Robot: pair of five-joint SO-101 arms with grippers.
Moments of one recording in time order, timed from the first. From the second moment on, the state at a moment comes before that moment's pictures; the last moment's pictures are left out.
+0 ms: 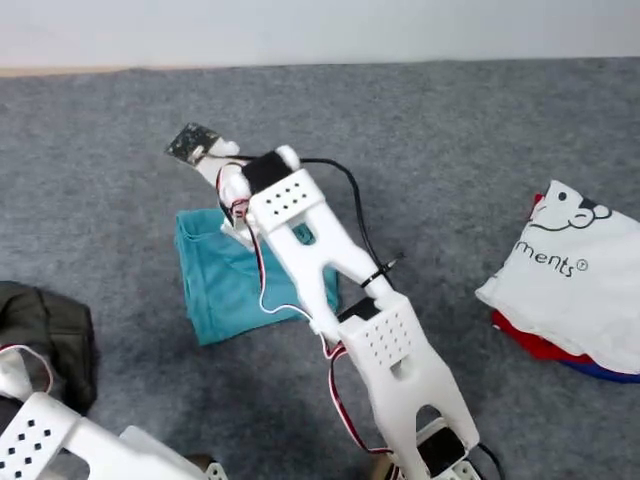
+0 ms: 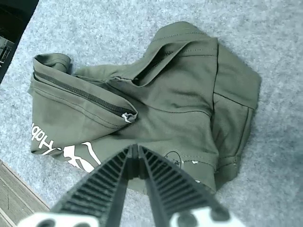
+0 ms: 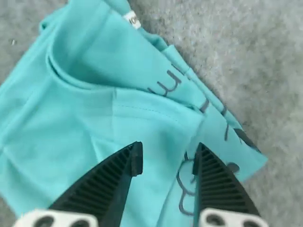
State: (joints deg) left arm -65.6 -58.3 48.8 75.6 -31.3; right arm -38.4 52.0 -57.4 86.5 20.4
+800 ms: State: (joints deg) left arm -65.6 -58.3 48.8 75.6 -31.3; right arm -38.3 57.1 -68.9 97.3 22.5
